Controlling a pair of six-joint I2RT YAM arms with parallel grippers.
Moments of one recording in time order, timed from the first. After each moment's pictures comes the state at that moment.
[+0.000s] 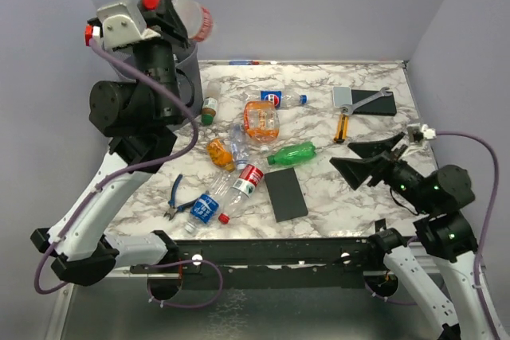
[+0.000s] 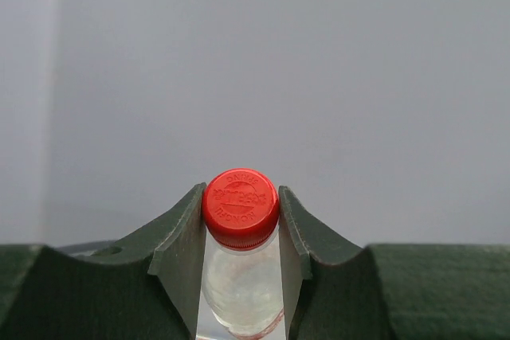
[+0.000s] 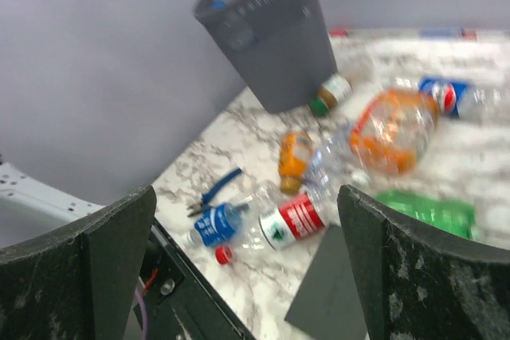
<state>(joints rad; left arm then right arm) -0.83 1.19 1.66 0.30 -0.69 0.23 0.32 0.42 0.88 -0.29 -0.47 0.48</state>
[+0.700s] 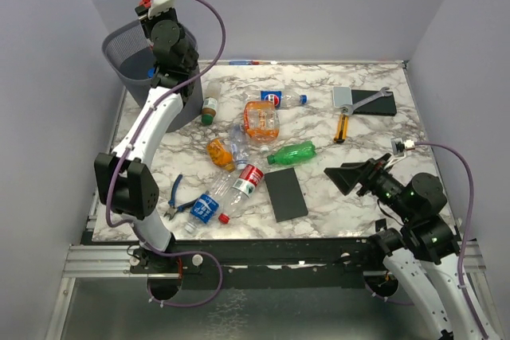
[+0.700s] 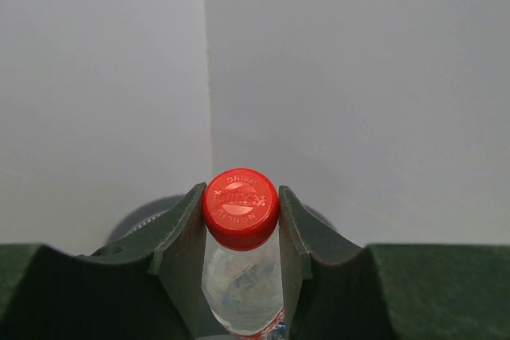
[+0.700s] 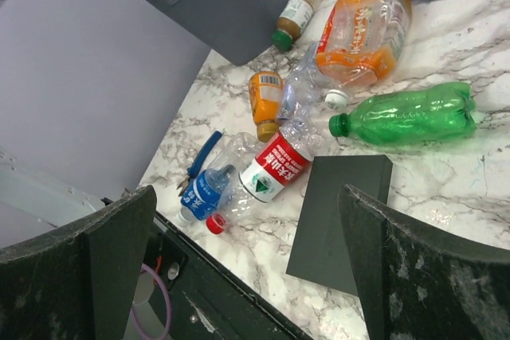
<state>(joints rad) -0.28 1.67 1.65 0.51 -0.85 0.28 0.35 0.28 0.57 -0.35 -0.34 0.66</state>
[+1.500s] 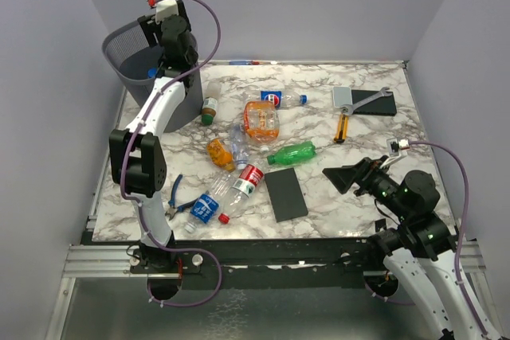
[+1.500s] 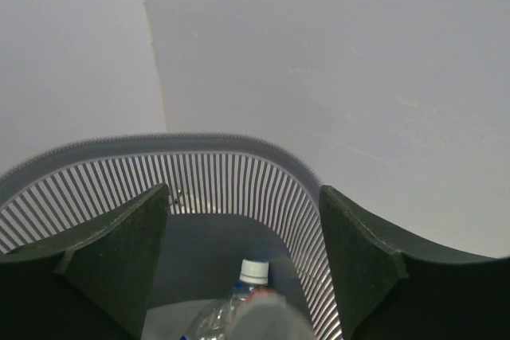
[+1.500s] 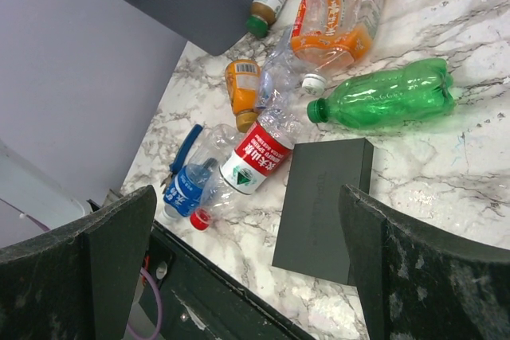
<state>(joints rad) -0.18 1.91 1.75 0.36 -0.73 0.03 0.35 0.30 0.54 -0.39 -0.30 0.66</state>
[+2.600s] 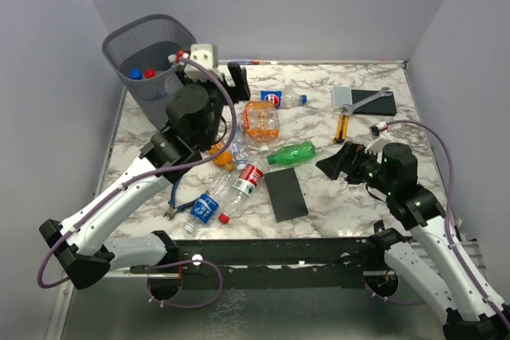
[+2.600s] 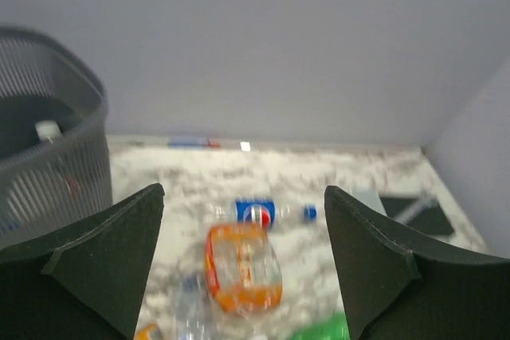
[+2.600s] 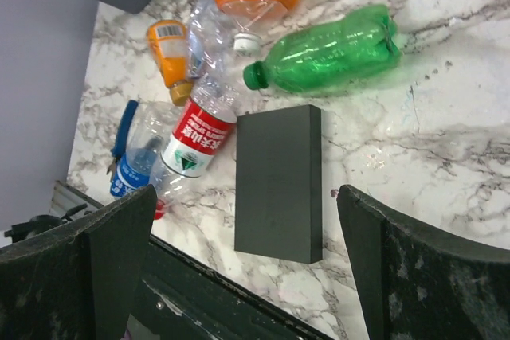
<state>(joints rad) -0.80 1.20 1.41 -0.03 -0.68 -0.13 0.35 0.57 0.64 -0.44 -0.25 0.60</state>
